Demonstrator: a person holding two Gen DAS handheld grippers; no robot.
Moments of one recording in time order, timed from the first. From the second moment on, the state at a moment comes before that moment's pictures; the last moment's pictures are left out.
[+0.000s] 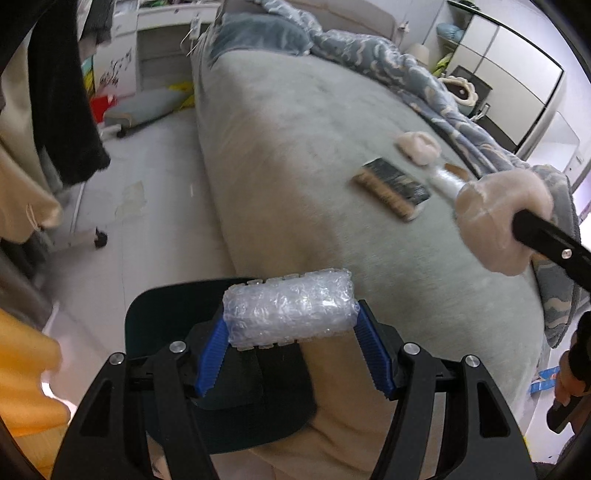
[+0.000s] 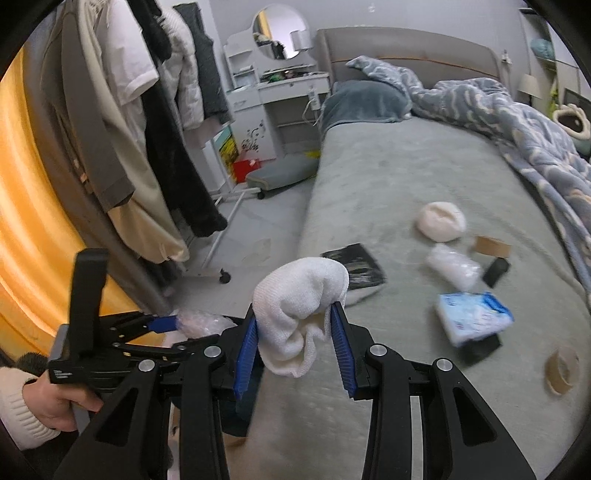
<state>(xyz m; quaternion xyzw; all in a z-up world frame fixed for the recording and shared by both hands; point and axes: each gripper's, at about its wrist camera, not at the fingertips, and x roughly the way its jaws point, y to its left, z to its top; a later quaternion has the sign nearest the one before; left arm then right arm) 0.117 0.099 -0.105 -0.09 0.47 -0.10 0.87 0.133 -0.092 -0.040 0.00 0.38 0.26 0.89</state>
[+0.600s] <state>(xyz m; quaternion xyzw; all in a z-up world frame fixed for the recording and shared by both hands) 0.120 0.158 -0.173 -0.07 0.55 -0.08 0.83 0.149 0.006 -0.068 -0.04 0.42 0.32 0.85</state>
